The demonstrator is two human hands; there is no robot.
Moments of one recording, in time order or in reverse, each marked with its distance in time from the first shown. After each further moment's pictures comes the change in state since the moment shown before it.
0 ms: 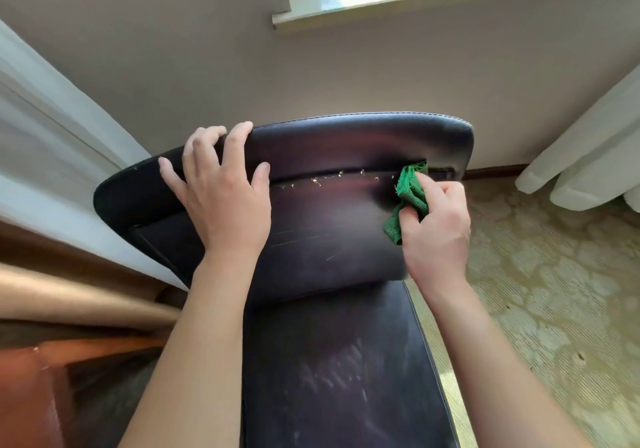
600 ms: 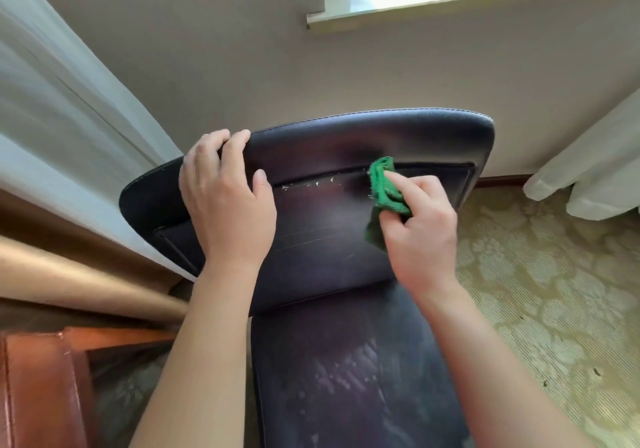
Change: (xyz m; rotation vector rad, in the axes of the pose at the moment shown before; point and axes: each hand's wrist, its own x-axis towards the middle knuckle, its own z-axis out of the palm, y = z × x) left_hand -0.008 -0.044 -0.020 -0.139 0.048 -0.027; right_hand -0.029 -0.050 0.026 0.158 -0.039 -0.230
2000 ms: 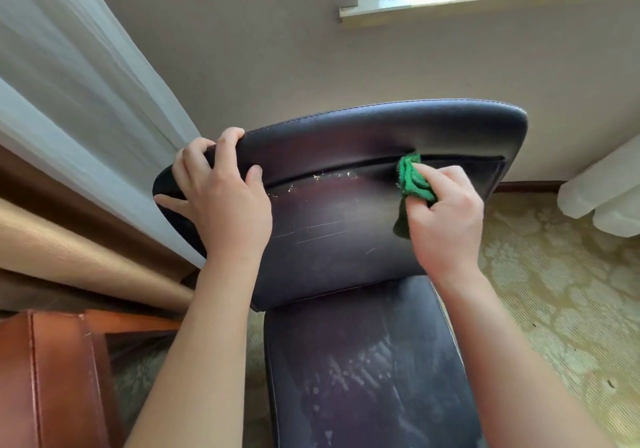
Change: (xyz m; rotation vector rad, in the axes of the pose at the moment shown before) left_hand -0.004 -0.041 -0.017 -0.015 -0.005 -0.221; right_hand -0.002 -0.010 0.019 -0.065 0.027 0.027
